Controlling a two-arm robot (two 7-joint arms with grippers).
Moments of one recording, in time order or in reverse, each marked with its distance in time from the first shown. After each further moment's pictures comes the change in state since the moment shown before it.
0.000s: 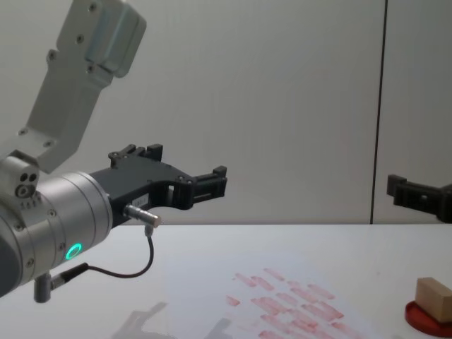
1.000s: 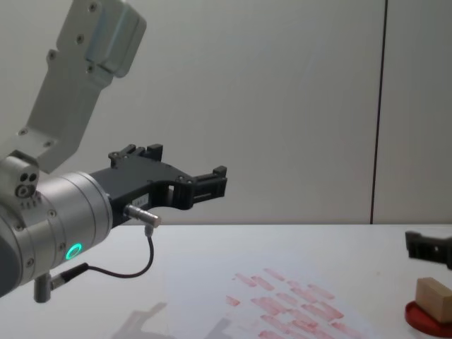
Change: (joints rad) left arm 0.000 0.000 0.000 0.000 0.000 0.000 0.000; right arm -0.002 -0.051 -0.011 -0.017 -0.067 0.253 -0.162
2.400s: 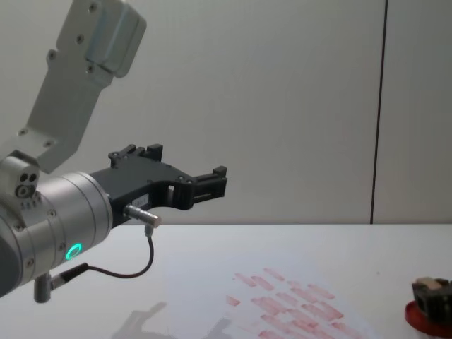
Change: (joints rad) left arm 0.000 0.000 0.000 0.000 0.000 0.000 0.000; right arm 0.104 -0.076 -0.008 0.219 -0.073 0.057 0.046
